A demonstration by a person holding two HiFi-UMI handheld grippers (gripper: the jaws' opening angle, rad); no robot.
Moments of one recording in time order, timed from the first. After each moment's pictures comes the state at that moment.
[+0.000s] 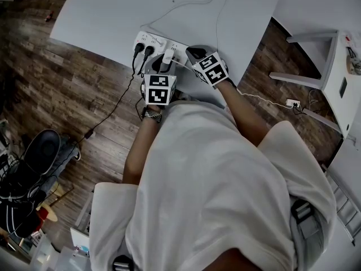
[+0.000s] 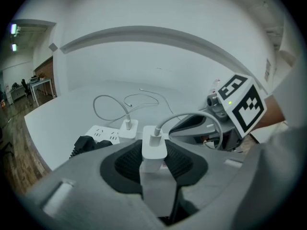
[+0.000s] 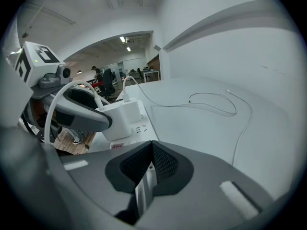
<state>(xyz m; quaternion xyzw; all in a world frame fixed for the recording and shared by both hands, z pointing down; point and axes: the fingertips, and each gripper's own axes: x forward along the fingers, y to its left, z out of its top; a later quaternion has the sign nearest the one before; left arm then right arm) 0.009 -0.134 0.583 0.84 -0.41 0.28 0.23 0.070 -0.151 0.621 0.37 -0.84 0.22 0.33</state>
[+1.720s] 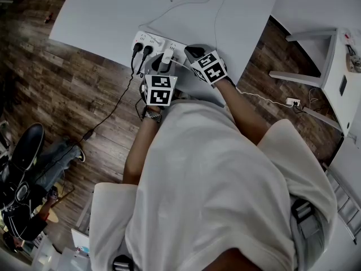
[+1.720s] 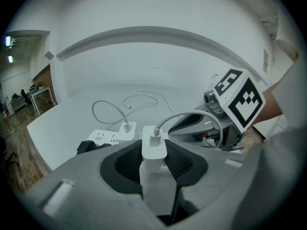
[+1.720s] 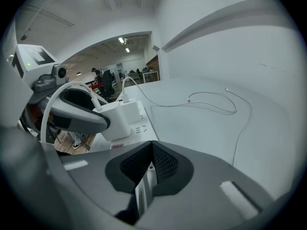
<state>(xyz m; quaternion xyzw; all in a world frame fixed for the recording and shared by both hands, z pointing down) 0.011 -0.133 0.579 0.84 -0.41 0.30 0.20 0.070 -0.153 0.621 0.37 -0.84 0.23 0.32</state>
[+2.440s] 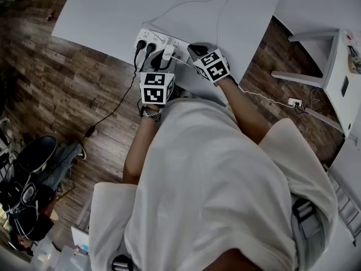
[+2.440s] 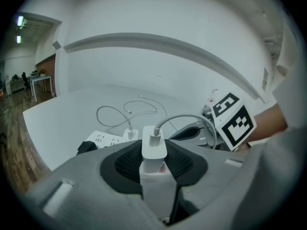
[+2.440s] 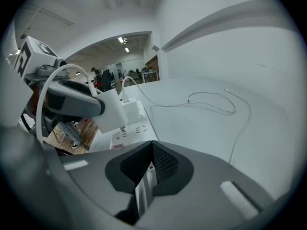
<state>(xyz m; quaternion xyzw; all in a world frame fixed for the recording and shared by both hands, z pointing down) 0.004 -0.136 0.557 0.85 -0.40 0.23 0.24 0.069 -0.152 0.622 0.38 -0.84 0.22 0.32</state>
